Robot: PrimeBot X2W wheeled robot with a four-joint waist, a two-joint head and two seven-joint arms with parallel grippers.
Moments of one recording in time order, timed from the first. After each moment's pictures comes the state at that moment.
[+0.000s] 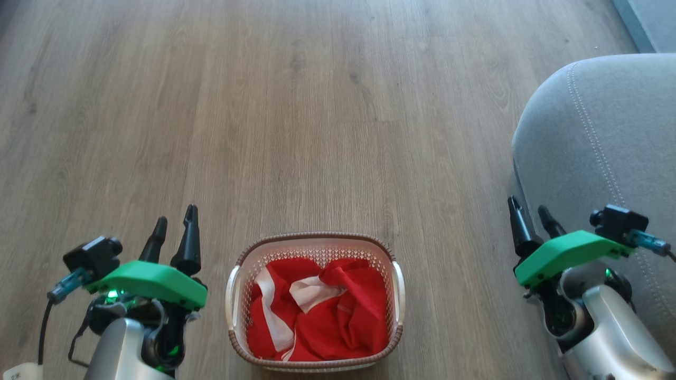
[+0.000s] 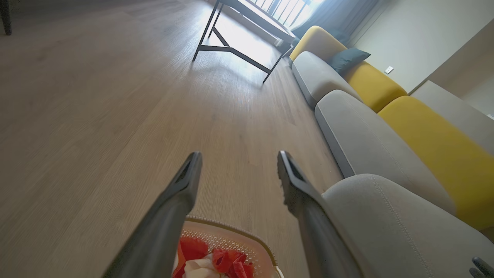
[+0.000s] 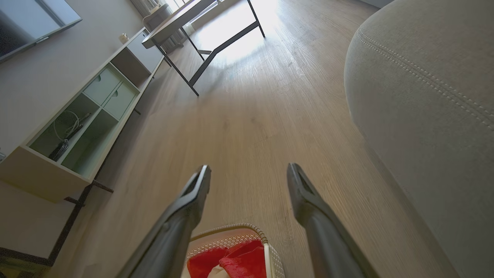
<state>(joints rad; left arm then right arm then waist) -0.17 0.06 -0.05 0.40 -0.63 -0.12 -0.12 -0.28 -0.17 0.20 0.47 0.81 0.12 -0.12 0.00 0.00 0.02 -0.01</state>
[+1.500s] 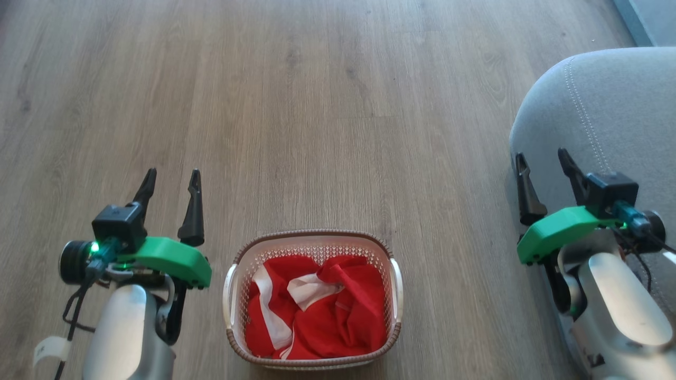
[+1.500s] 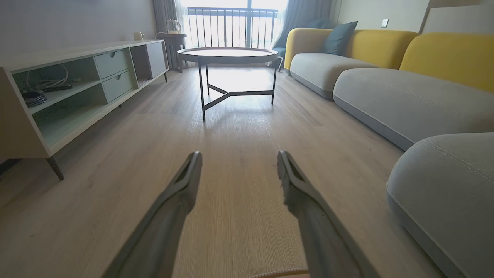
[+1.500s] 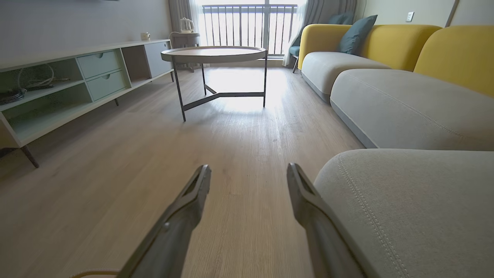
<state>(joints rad) -0.26 0.04 -0.02 0.39 -0.09 -0.12 -0.25 -0.36 -0.19 0.19 0.45 0.33 0.12 -0.25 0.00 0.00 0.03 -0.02</state>
